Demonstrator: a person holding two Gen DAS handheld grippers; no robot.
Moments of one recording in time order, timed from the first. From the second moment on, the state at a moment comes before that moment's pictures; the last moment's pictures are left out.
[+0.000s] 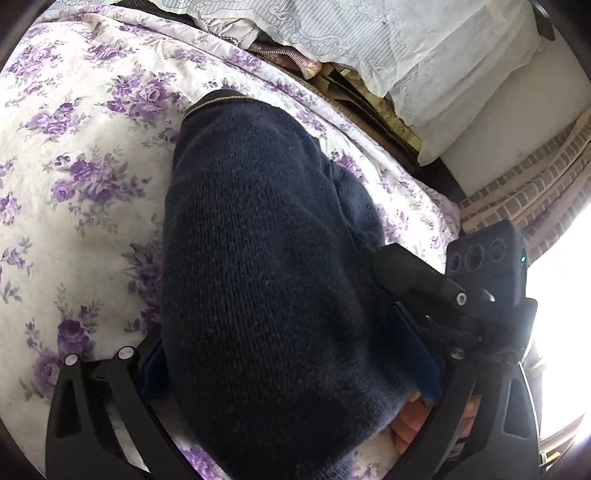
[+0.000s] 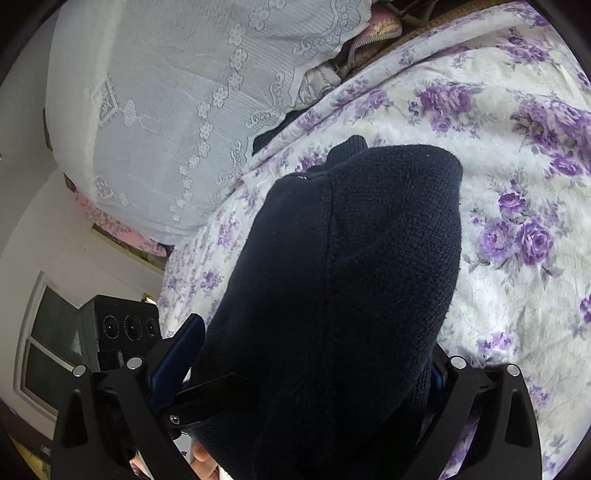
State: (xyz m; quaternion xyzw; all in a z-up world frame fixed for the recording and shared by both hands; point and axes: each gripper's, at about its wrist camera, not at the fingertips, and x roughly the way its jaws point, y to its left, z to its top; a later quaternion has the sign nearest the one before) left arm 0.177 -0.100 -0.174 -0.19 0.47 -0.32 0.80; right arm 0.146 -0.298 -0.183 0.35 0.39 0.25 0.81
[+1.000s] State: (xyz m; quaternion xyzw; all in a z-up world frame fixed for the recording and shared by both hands) left arm 0.055 -0.021 -0.149 -0.17 0.45 -0.27 0.84; right arm 0.046 -0.227 -0.165 0.35 0.42 0.31 0.78
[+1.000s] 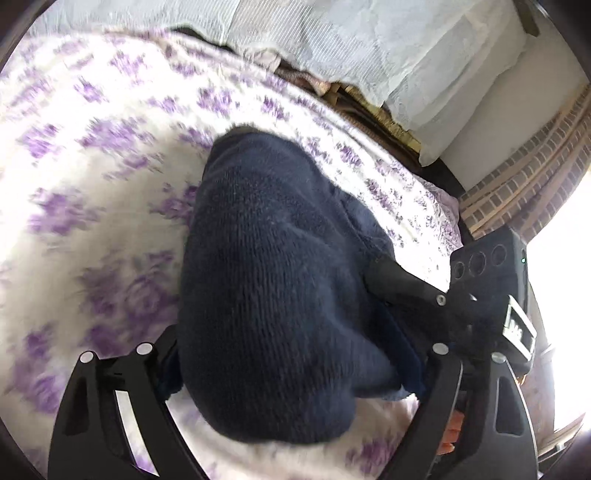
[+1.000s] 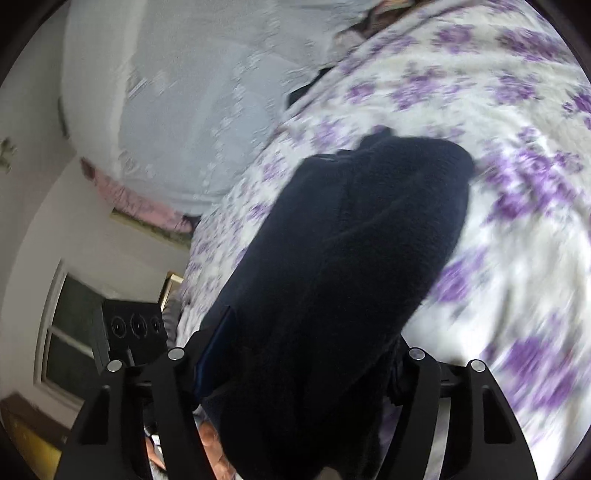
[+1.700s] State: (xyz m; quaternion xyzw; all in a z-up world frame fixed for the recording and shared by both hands) left arm -0.065 0.203 -0.036 -0.19 0.29 -0.14 0.93; right arm 0.016 0.016 -0.027 0.20 0.38 0.52 0.74
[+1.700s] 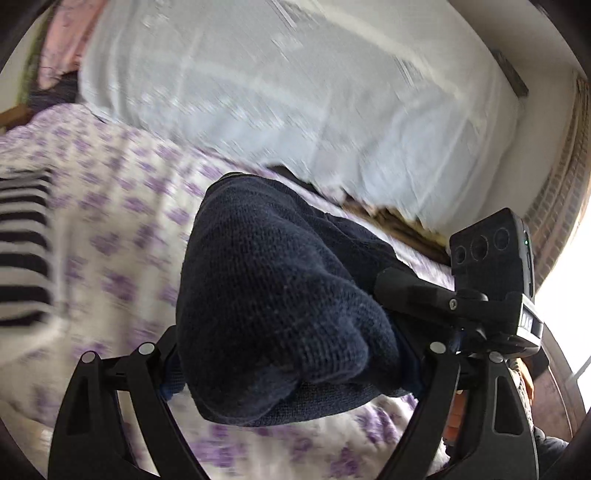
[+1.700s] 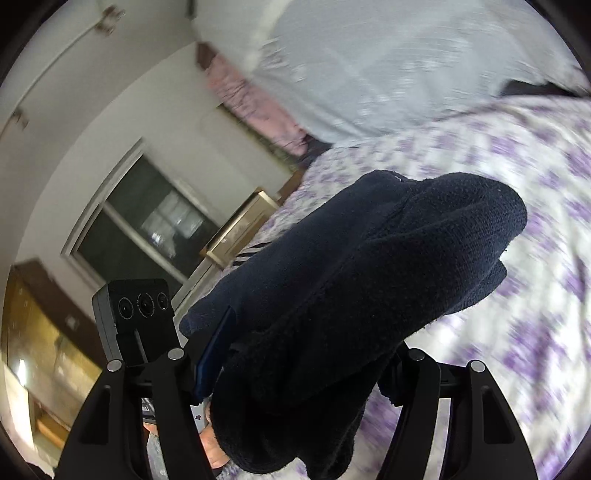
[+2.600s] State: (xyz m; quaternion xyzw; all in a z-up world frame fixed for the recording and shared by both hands) left arm -0.101 0.460 -0.073 -0.23 0.23 0.12 0.94; right arm 0.051 0.327 -0.044 0.05 0.44 0.59 0.67
